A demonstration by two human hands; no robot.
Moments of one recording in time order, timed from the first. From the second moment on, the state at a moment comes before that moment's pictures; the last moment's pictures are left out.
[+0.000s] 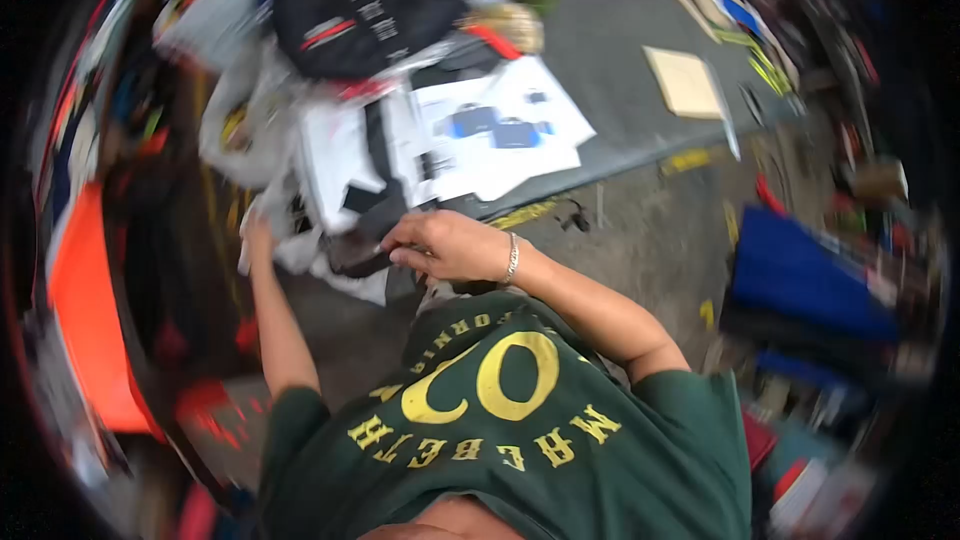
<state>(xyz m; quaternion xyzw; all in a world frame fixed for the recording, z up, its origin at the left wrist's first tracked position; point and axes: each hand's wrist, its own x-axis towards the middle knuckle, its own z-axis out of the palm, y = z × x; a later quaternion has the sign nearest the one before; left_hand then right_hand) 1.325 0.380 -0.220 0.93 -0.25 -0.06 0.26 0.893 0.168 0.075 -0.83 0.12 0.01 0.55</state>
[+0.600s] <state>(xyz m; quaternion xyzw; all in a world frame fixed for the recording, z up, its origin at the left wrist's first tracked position) 0.764 0.072 -0.033 0.49 -0.25 -0.56 0.62 0.440 0.097 0.013 -0.79 0.36 -0.22 0.45</state>
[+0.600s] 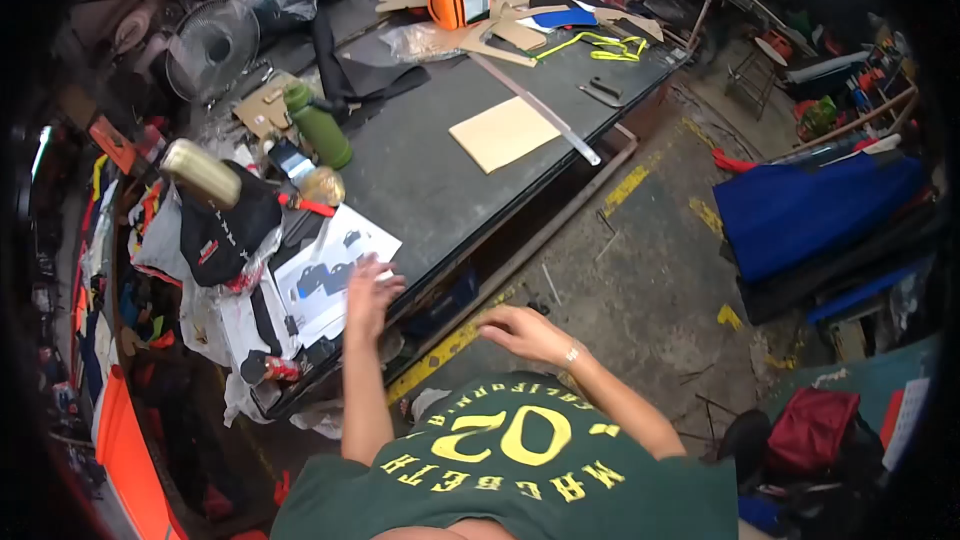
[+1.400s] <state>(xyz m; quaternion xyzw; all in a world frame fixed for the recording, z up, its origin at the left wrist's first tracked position) 0.600 -0.314 -0.071 0.71 -0.18 -0.53 0.44 0.197 -0.263 -0.095 -0.71 0.60 -0.32 0.19</state>
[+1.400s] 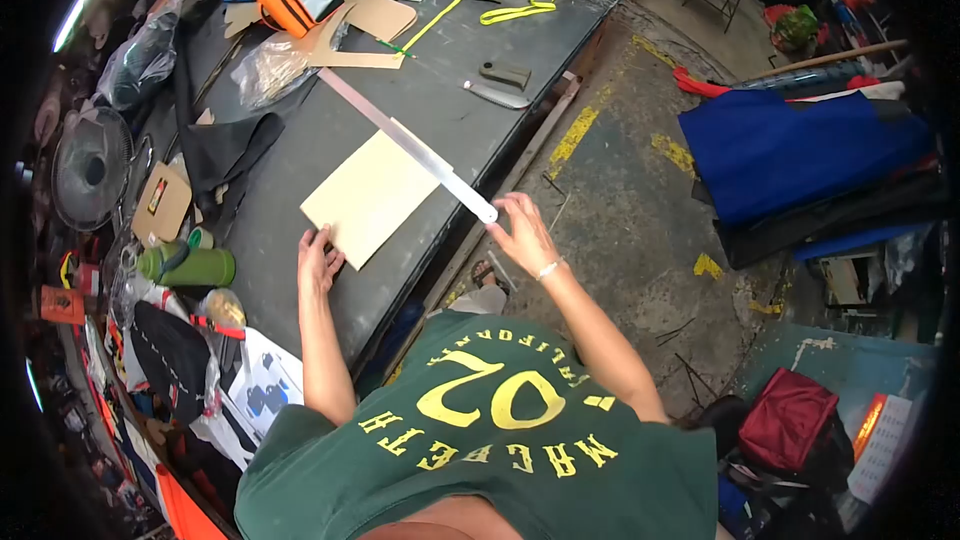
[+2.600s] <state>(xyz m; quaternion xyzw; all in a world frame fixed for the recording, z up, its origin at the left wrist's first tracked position) 0.353 -0.916 -0.049 0.48 -0.15 -0.51 0.70 -0.246 -0.561 -0.099 -0.69 0.65 -0.14 0.28</state>
